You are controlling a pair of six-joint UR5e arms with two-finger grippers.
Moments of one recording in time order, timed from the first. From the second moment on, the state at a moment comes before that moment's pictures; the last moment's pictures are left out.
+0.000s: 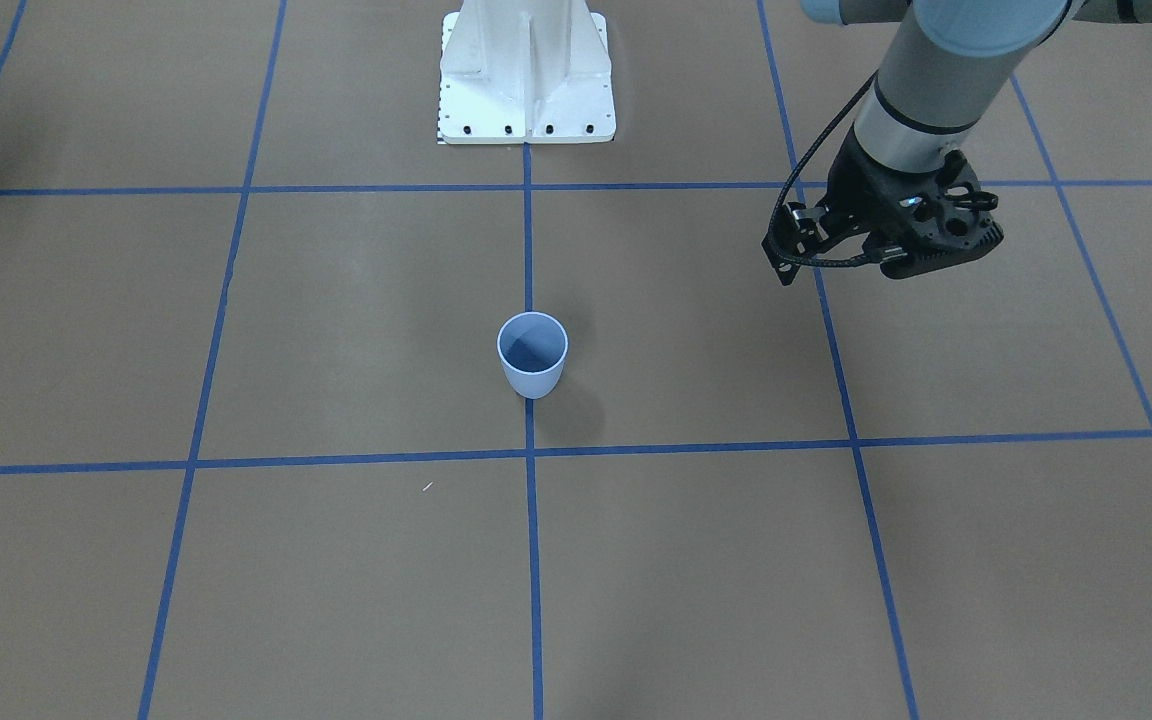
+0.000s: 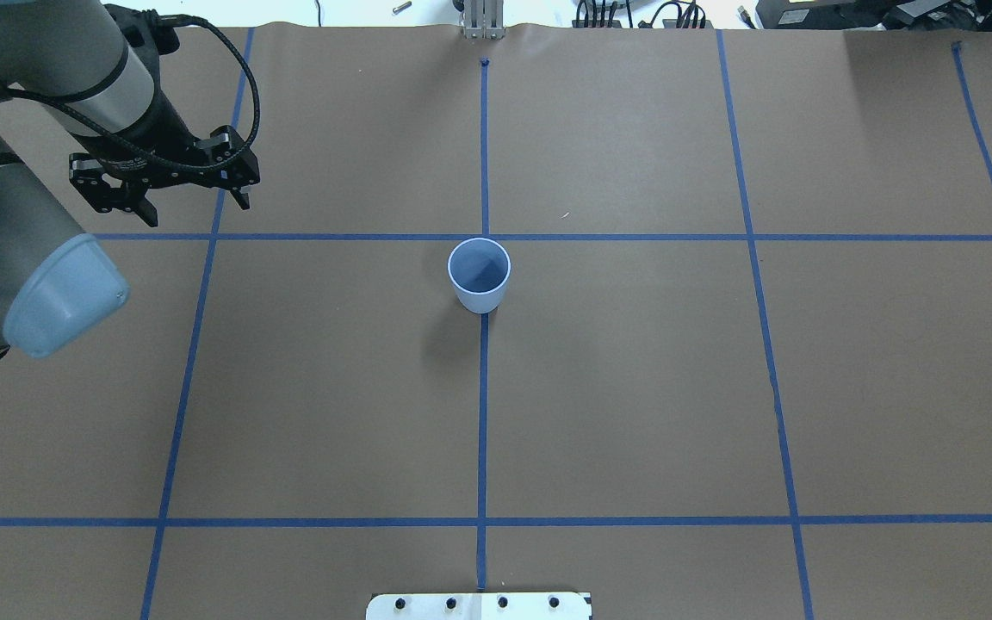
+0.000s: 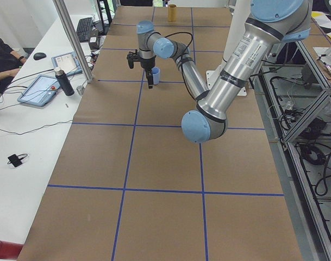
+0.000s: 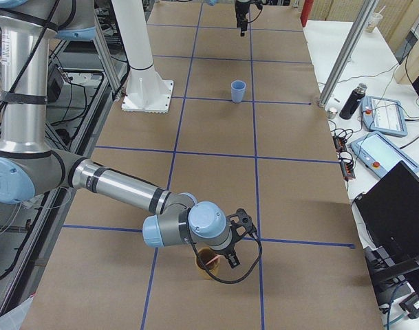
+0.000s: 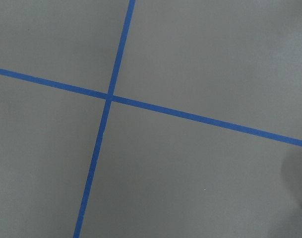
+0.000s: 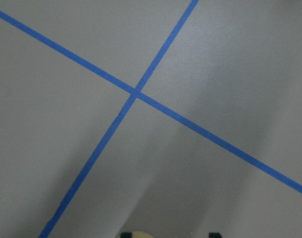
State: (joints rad) left arm -0.91 -2.13 -1.96 -1.18 -2.13 -1.08; right arm 1.68 -1.70 1.44 -1.06 2.39 -0.43
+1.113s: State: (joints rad) left arm -0.91 -2.13 -1.97 -1.17 -2.13 -1.08; right arm 1.69 -1.74 1.46 -1.01 2.42 -0.45
